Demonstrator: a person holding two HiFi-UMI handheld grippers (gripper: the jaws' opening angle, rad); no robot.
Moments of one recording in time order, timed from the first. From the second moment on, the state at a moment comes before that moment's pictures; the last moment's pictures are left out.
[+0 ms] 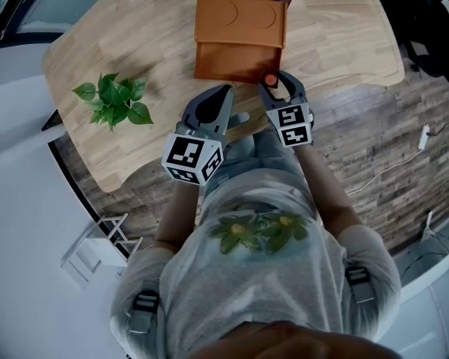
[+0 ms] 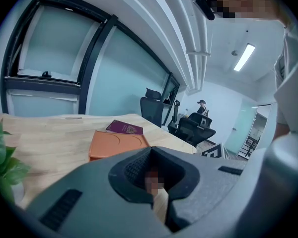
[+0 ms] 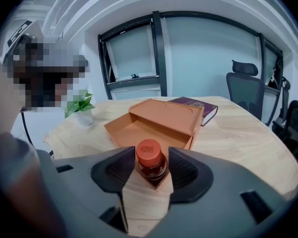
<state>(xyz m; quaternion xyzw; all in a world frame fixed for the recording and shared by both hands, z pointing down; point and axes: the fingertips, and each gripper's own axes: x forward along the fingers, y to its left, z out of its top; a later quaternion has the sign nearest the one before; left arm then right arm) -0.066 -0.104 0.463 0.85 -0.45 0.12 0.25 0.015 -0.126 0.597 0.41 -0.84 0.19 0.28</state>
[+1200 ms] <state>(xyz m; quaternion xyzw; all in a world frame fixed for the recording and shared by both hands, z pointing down) -0.068 -0.110 0.480 0.84 -0.45 0.13 0.27 0.016 -0.131 0.614 0.41 -0.84 0.19 0.30</state>
